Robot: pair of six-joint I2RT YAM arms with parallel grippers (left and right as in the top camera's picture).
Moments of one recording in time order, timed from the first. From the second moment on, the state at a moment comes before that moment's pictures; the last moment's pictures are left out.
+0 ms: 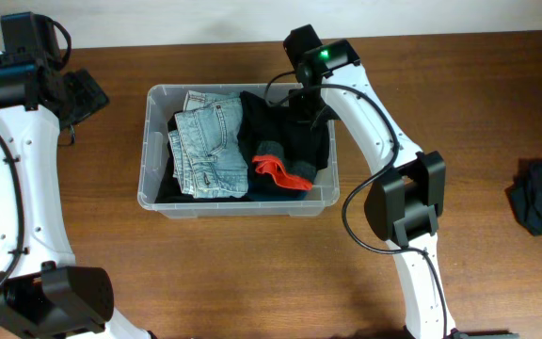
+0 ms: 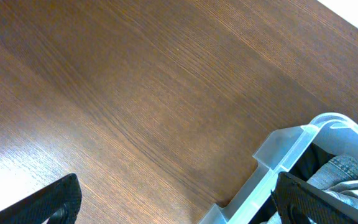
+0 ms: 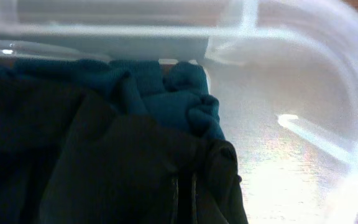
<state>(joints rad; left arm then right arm) 0.16 1.82 1.99 -1.28 -0.25 -0.45 0.37 2.41 2.35 -1.35 0.05 0.37</state>
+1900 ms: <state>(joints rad) 0.16 1.82 1.99 -1.28 -0.25 -0.45 0.33 2.09 2.22 -1.35 -0.19 0.28</state>
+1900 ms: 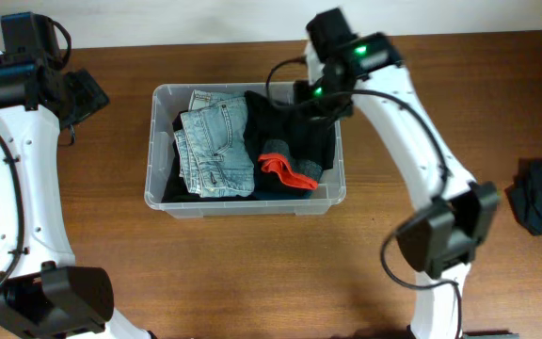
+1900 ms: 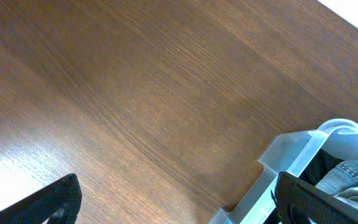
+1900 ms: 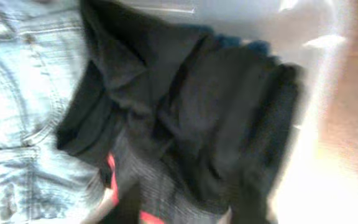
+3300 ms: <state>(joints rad) 0.16 1.82 1.99 -1.28 -0.25 -0.45 -1.01 1.86 2.19 -1.69 -0.24 0.44</state>
